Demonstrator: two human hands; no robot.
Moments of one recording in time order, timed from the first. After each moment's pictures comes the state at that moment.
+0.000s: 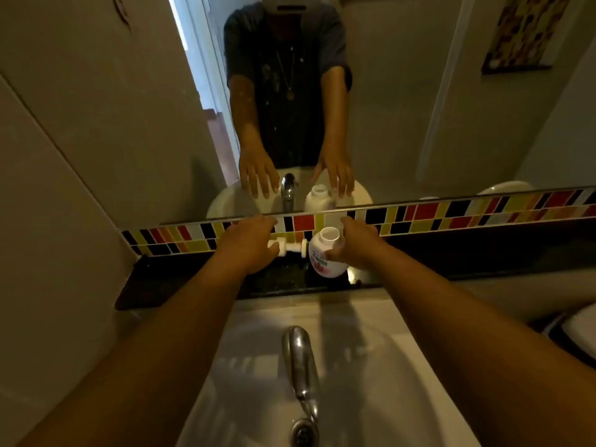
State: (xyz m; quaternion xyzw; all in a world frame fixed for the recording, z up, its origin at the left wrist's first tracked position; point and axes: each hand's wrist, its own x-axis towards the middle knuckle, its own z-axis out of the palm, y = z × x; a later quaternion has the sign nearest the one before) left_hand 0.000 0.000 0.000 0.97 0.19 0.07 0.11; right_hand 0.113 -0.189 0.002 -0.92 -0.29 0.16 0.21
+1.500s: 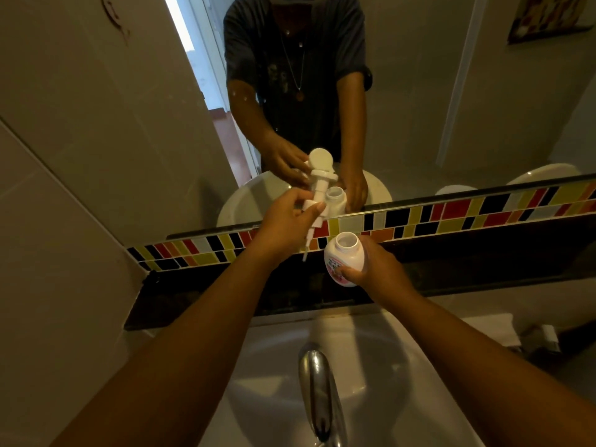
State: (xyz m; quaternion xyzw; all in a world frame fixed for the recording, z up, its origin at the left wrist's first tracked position) left_hand 0.048 -0.036 0.040 0.82 0.19 0.16 0.51; right_hand 0.123 -0.187 -0.080 -0.84 -0.27 0.12 0.46
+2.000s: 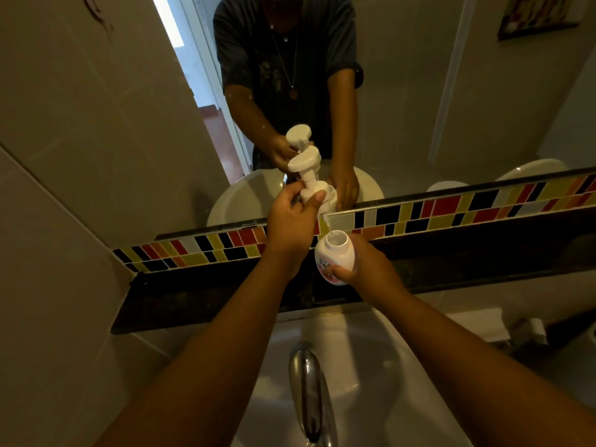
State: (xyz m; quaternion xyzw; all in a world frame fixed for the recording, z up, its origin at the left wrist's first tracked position) left_hand 0.063 -0.069 0.024 0.70 0.20 0.29 0.62; right_hand 0.130 -0.179 -0.093 -0.85 -0.25 0.12 0.45
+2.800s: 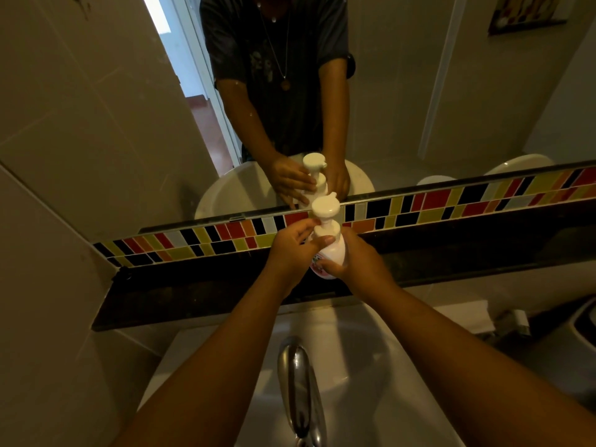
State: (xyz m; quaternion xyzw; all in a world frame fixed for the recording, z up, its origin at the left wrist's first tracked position) left_hand 0.057 -0.070 -0.041 0.75 0.17 0.18 0.61; right_hand 0.125 -0.177 -0.091 -0.85 -0.22 0.14 0.46
